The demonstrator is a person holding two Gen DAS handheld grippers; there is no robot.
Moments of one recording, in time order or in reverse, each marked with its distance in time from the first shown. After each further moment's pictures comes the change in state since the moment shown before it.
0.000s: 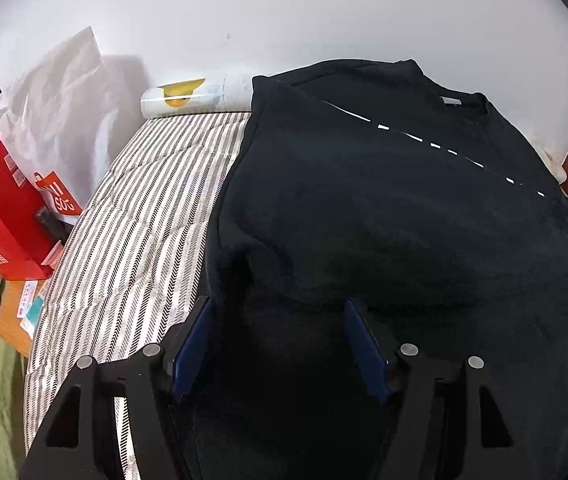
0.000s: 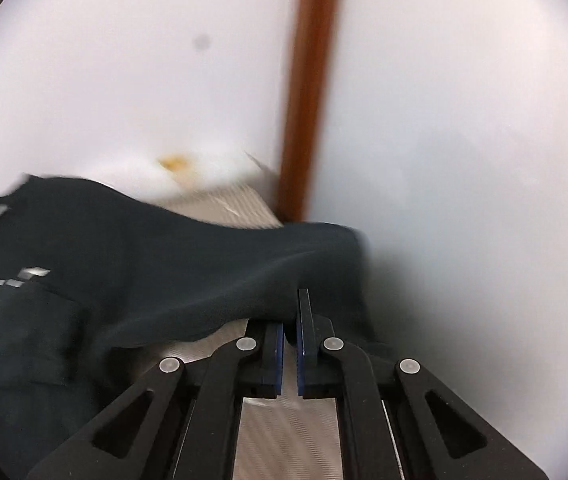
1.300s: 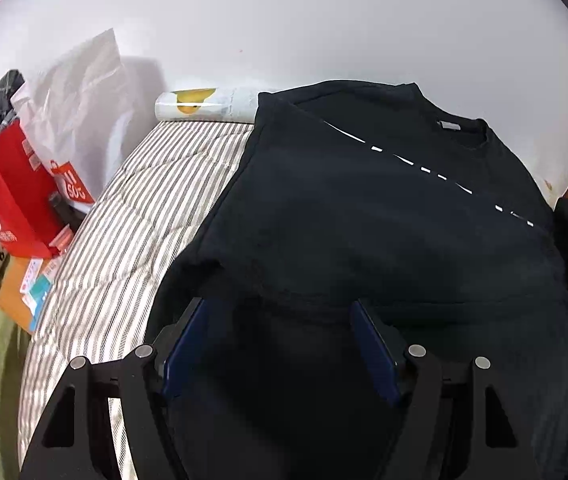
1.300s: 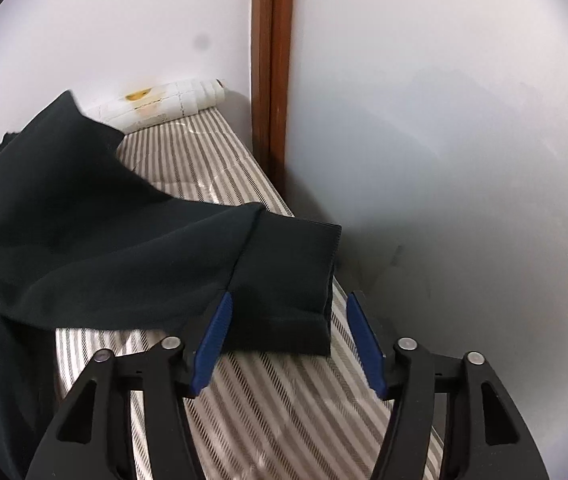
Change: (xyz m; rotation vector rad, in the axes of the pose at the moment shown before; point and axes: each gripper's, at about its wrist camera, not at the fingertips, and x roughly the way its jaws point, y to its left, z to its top) left arm -0.025 -0.016 0.004 -0.103 -0.006 0.016; right arm 0.096 -0.081 -0.067 0.080 0.217 0.026
